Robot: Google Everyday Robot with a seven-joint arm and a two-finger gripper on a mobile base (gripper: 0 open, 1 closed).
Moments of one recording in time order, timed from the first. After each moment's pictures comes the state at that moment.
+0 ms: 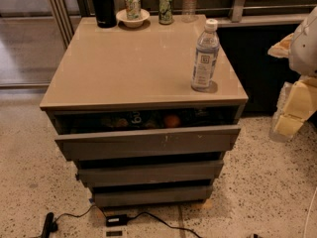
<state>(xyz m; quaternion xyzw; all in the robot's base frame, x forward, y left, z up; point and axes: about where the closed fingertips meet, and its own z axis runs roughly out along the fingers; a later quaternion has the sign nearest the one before) 0.434 -0.214 0.964 -0.60 0.78 -0.02 0.16</state>
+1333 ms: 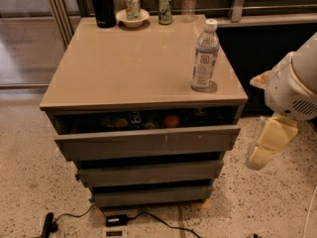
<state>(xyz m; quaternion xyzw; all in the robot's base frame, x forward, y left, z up) 0.419 -0.190 0.904 -0.59 0.79 0.01 0.17</state>
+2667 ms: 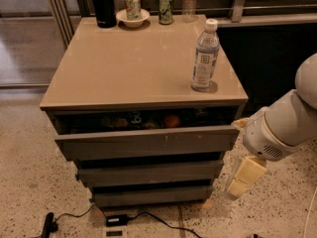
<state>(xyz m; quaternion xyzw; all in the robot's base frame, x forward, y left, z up) 0.405 -0.173 0.792 -0.57 0.80 0.11 0.16</state>
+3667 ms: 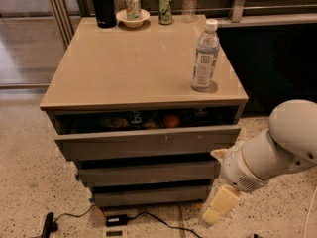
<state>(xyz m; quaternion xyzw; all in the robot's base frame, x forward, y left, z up) 0.372 -0.125 0.723 -0.55 0.80 0.19 0.17</state>
